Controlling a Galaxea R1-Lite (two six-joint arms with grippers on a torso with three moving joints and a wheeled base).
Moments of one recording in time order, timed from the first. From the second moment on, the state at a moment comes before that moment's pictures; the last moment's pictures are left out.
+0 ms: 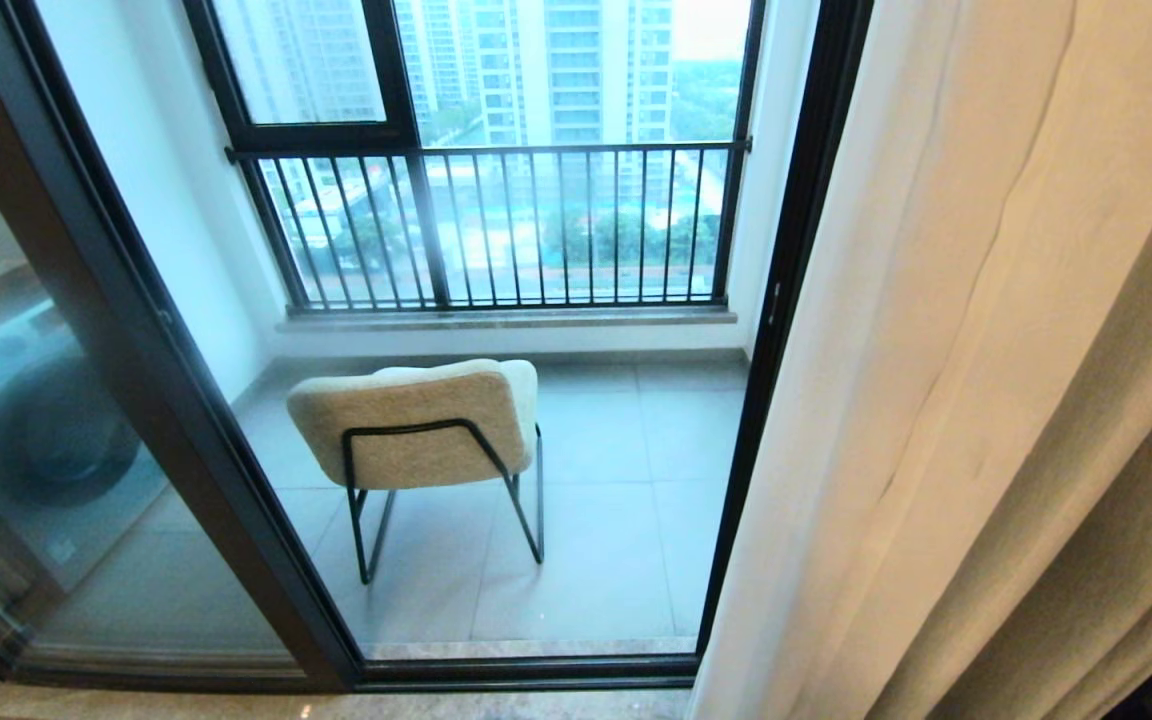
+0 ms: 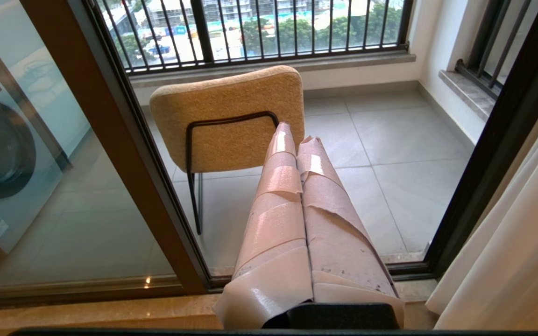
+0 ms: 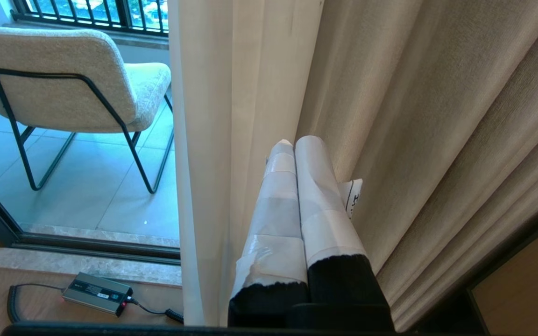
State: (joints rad) left arm 0.00 0.00 0.00 -0.01 -0.03 0.06; right arm 0.00 0.00 0.00 0.00 0.05 -0.12
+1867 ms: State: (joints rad) left arm 0.00 0.00 0.00 -0.01 -0.03 0.06; right arm 0.00 0.00 0.00 0.00 0.06 -0.15
